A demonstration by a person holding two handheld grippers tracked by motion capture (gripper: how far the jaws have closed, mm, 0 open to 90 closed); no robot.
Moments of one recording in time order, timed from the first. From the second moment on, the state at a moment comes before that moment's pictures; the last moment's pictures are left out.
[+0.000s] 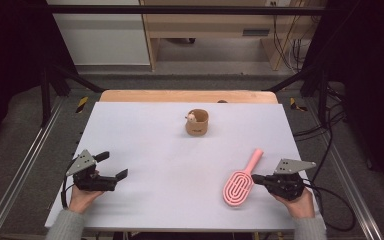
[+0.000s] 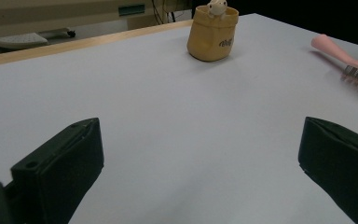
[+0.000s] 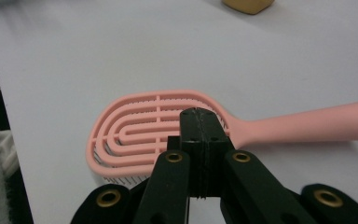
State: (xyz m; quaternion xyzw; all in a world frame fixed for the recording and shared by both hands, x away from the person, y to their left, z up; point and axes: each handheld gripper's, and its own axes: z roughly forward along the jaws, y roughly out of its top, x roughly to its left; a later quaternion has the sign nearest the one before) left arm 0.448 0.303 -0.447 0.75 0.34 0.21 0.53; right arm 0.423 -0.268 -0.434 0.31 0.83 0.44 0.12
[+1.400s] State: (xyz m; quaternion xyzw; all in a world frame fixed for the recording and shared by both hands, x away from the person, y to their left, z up) left arm 0.448 0.301 -0.447 0.75 0.34 0.21 0.52; right arm 0.415 -0.261 -0.448 0.26 0.87 0.41 0.09
